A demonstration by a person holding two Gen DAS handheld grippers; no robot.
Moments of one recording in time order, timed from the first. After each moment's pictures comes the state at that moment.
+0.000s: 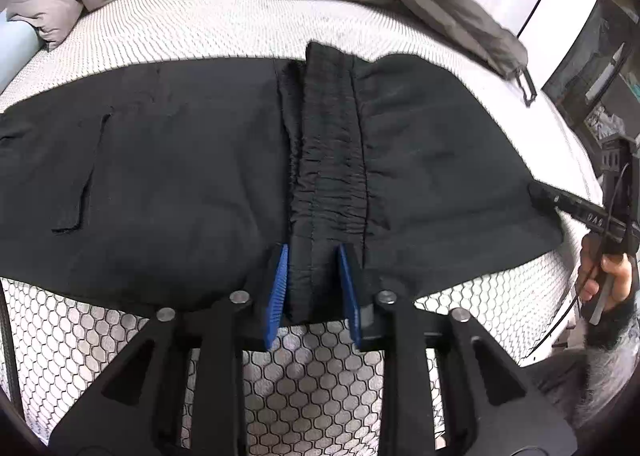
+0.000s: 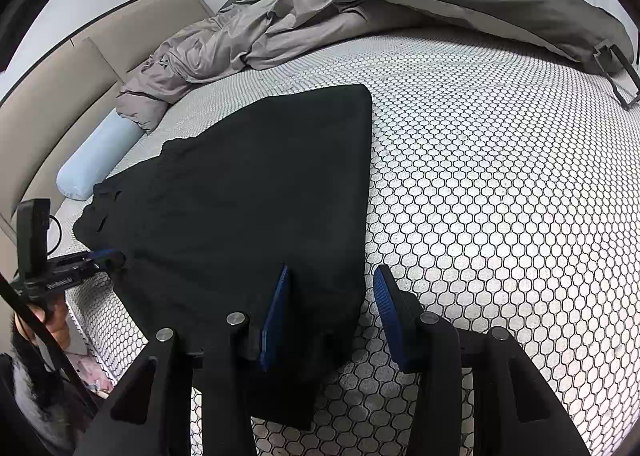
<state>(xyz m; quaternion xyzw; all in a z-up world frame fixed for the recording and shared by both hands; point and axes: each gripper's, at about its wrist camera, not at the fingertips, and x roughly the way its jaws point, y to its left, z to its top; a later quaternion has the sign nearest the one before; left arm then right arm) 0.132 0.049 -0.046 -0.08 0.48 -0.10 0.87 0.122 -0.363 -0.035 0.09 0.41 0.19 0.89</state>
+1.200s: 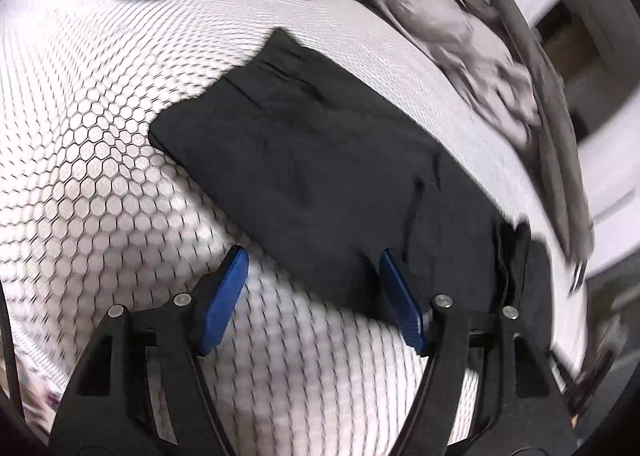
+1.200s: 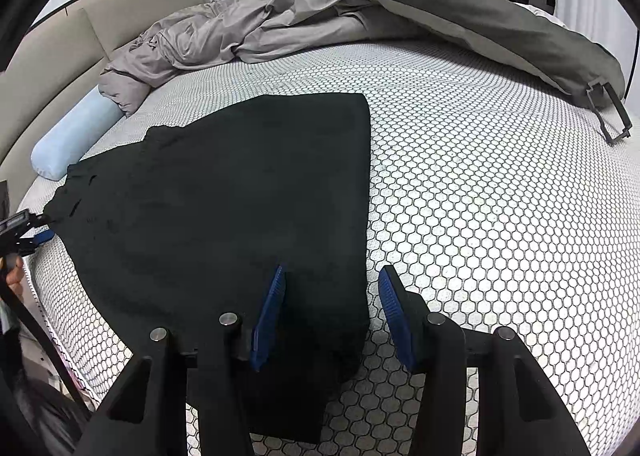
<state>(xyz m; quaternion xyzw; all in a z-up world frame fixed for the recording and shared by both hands) 0.097 0.262 -0.061 -0.33 0.41 0.12 0.84 0.143 -0.328 -0.033 0.02 0.40 0.15 0.90</state>
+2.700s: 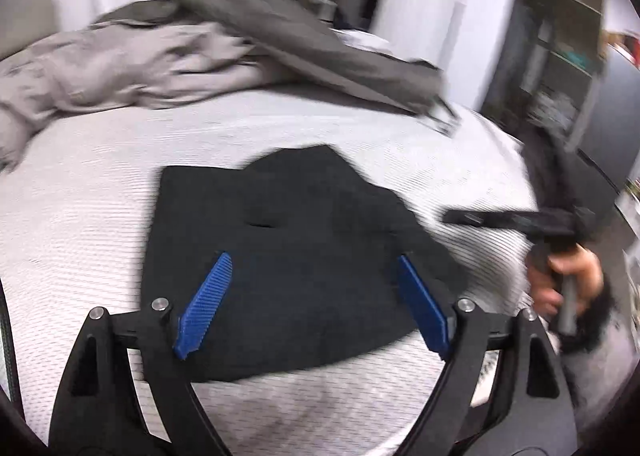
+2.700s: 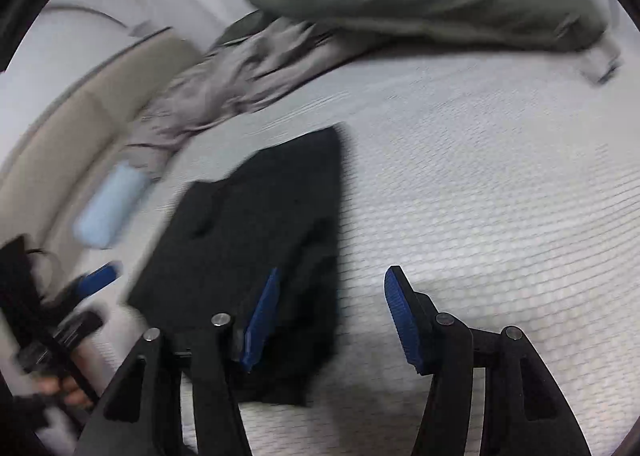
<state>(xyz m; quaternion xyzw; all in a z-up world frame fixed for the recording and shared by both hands) 0.110 -0.079 0.015 -0.03 0.35 -0.17 0.92 0.132 -0.405 -0.019 0.19 0.39 0.22 0.87</state>
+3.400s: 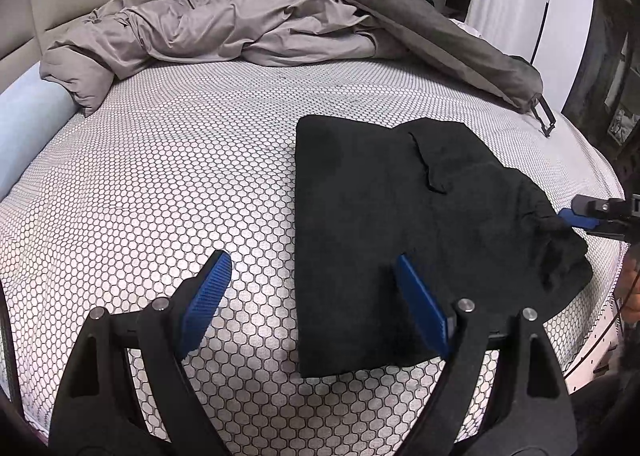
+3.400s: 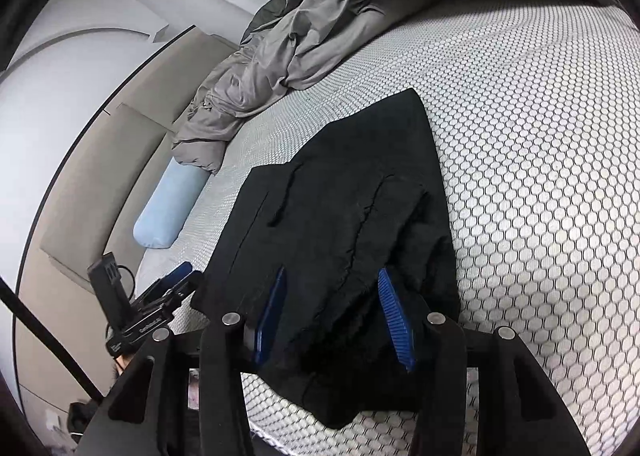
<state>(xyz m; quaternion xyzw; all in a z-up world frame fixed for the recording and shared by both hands) 0.129 0.019 -0.032 -0.03 0.39 -0.04 0.92 0.134 -0.376 -0.012 0.26 0.41 0.29 0.82</state>
